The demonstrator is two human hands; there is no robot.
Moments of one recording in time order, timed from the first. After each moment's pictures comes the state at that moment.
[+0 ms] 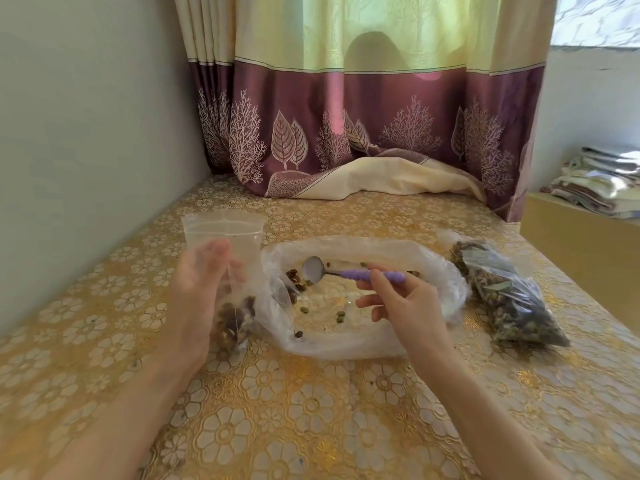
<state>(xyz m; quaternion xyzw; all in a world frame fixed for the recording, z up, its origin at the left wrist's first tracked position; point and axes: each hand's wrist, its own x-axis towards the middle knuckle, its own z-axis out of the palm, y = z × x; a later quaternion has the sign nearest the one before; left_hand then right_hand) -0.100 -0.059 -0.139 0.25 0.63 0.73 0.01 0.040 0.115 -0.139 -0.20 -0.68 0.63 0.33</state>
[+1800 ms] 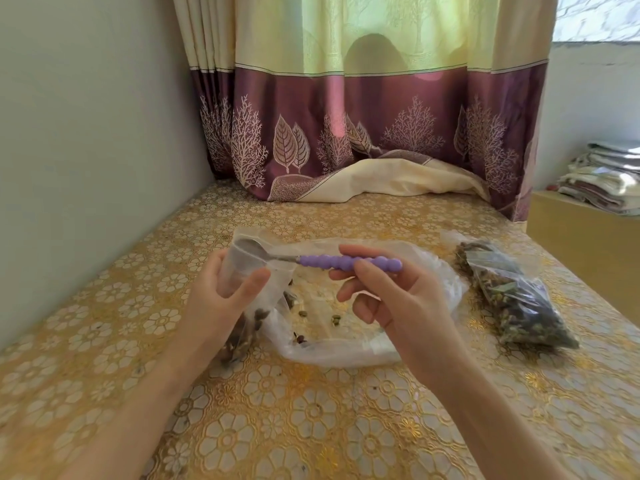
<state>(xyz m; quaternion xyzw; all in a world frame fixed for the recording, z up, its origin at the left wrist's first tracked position) -0.099 -0.057 -0.141 0.32 0.71 0.63 0.00 0.049 0.096 -0.110 -0.02 -0.61 0.73 0.29</state>
